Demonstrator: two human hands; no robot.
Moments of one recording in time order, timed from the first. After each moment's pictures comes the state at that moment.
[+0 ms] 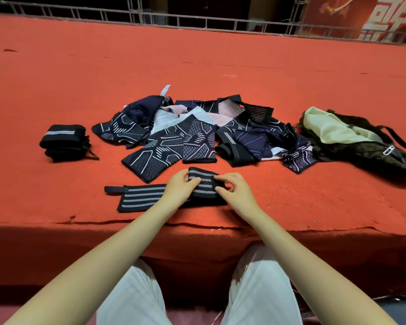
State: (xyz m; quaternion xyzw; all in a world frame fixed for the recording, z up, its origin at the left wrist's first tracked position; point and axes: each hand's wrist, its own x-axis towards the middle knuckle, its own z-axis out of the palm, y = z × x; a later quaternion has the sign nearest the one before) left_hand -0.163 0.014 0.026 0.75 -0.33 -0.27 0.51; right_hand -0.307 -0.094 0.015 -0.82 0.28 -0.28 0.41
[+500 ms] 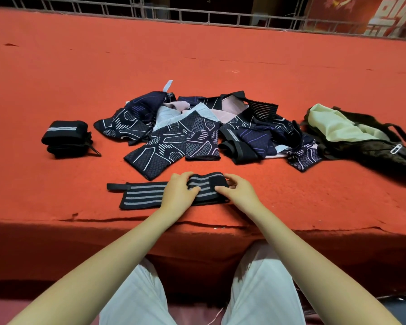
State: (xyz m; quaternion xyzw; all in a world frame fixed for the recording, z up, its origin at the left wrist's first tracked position) left_hand -0.164 0.024 0.009 0.85 -0.39 -0.10 0.35; right_hand -0.299 -0.095 0.017 -0.78 0.38 -0.20 0.46
